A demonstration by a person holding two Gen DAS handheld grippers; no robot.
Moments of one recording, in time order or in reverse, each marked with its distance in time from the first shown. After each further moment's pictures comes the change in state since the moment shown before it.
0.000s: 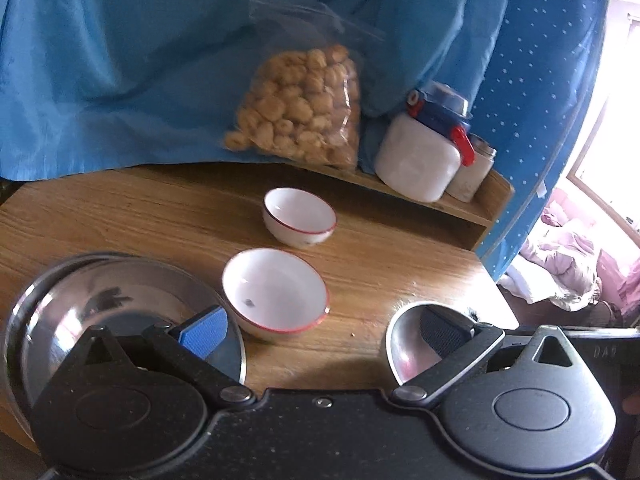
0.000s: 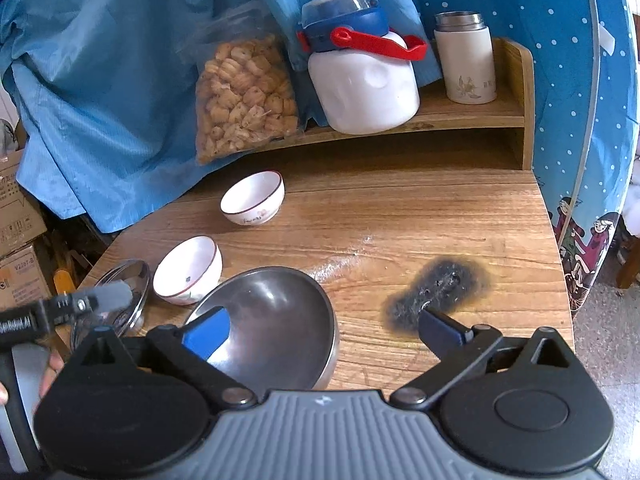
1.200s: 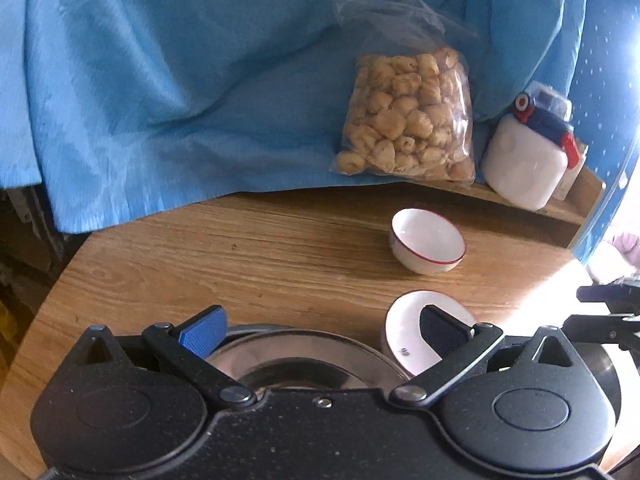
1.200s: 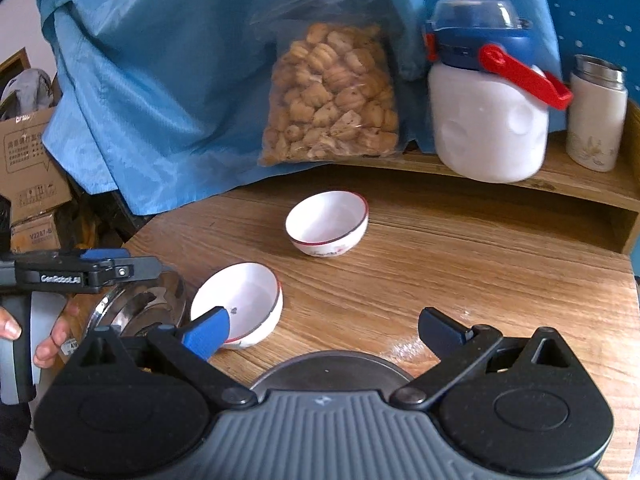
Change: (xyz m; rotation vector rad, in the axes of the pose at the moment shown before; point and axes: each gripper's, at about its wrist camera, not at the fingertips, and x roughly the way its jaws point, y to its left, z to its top) left arm 0.024 0.071 0.049 0.103 0.056 0.209; right arm 0.059 0.062 0.046 -0.191 0.033 0.093
